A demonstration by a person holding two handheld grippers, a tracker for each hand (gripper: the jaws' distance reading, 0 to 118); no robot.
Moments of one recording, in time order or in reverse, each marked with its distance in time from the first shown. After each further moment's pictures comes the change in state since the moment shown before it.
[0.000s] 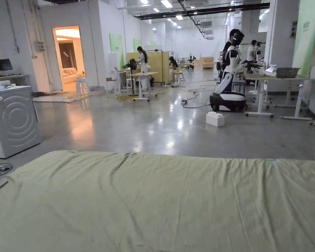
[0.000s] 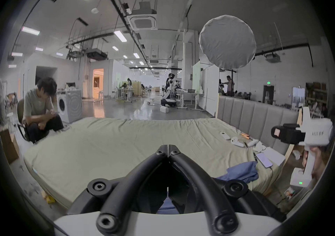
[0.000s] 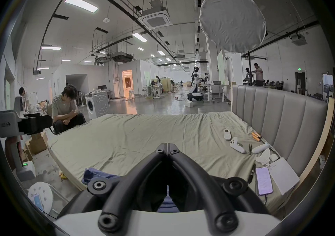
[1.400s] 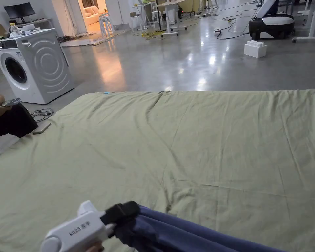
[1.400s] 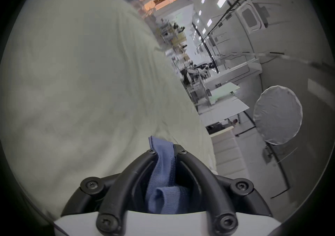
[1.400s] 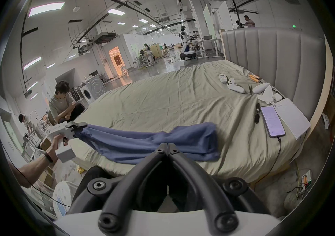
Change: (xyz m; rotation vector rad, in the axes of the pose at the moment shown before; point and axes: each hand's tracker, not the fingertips) left arm -0.211 -0.139 -0.200 -0.300 -0.012 0.994; right arm 0.028 -0.071 0.005 -0.355 -0.007 -0.253
